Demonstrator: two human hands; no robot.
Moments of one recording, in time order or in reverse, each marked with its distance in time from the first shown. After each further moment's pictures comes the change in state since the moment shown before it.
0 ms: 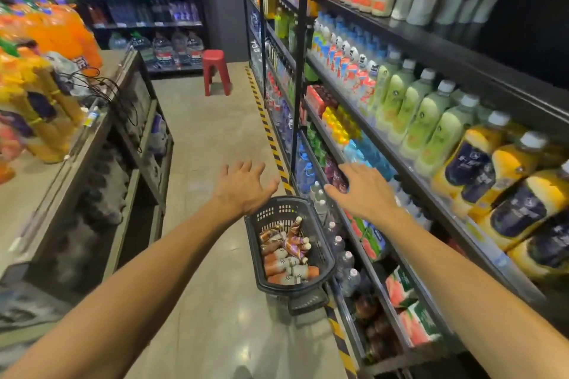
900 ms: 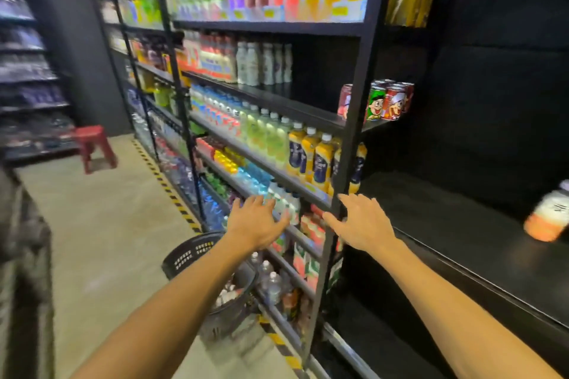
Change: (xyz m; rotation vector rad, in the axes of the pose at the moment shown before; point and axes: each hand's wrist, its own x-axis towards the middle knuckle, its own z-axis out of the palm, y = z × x) left_hand -0.244 0.189 -0.065 -0.081 0.013 0.523; right_hand -0.378 0.055 -0.098 -0.046 0.173 0.456
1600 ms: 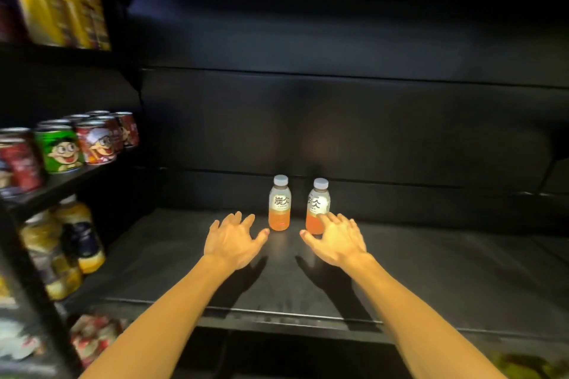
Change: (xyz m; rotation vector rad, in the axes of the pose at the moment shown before) left_hand 0.118 0.478 0.055 -0.096 0.056 0.645; right_hand -0.152 0.410 -0.064 0.027 0.157 0.788
